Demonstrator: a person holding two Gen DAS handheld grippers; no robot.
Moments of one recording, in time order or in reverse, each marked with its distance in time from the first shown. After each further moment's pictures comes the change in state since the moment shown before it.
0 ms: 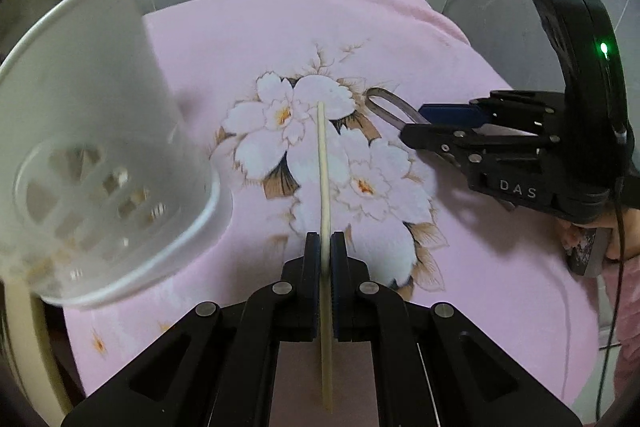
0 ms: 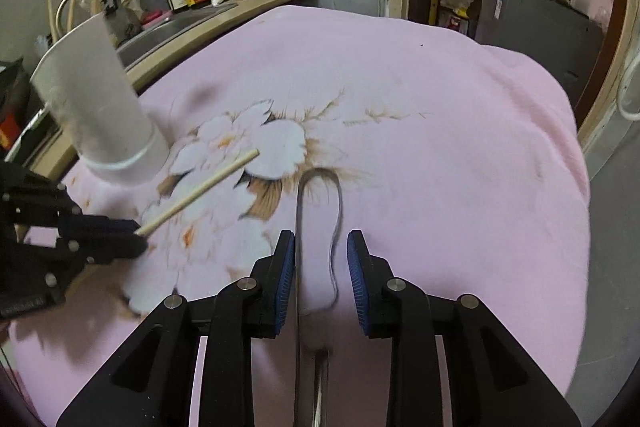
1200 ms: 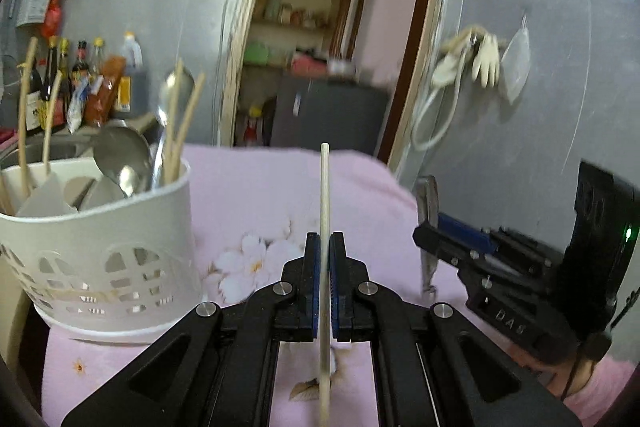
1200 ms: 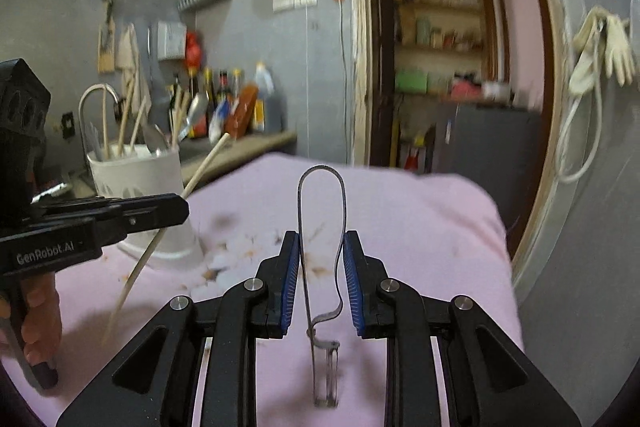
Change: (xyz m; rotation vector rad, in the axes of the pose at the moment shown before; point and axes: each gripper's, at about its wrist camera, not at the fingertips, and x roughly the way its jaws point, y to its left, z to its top) left arm -0.087 -0.017 -0.034 -0.128 -0.671 -0.070; right arm -0.107 0.030 -0.047 0.003 -0.589 -0.132
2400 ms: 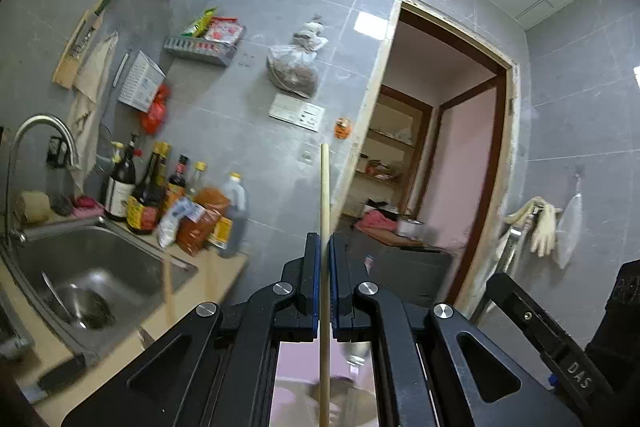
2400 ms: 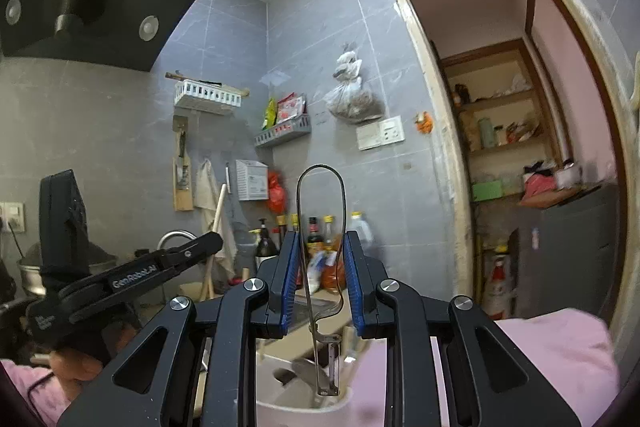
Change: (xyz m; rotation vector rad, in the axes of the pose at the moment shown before) left arm -0.114 0.132 0.111 -0.147 -0.516 0.225; right arm 0.009 0.103 0.113 0.096 -0.441 0.289
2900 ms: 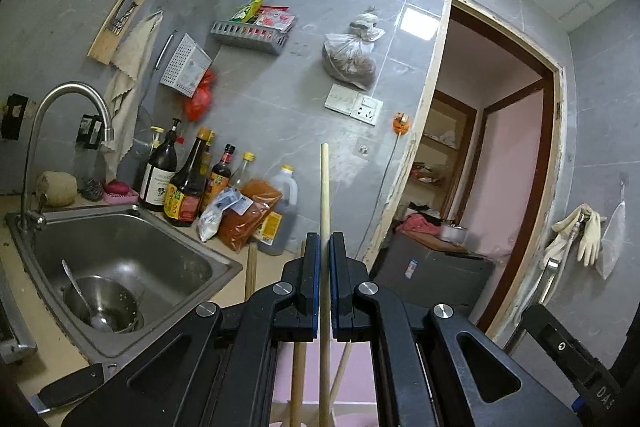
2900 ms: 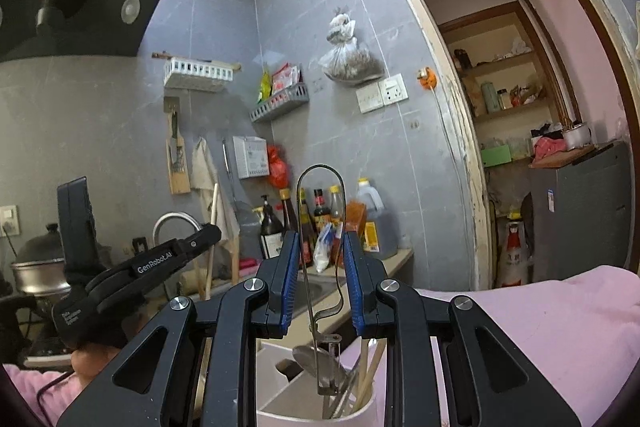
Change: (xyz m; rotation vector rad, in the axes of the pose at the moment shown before) left arm 0.034 0.059 -0.034 -0.048 -0.003 0.136; right arm 0.044 -0.009 -0.044 0.065 0.079 0.011
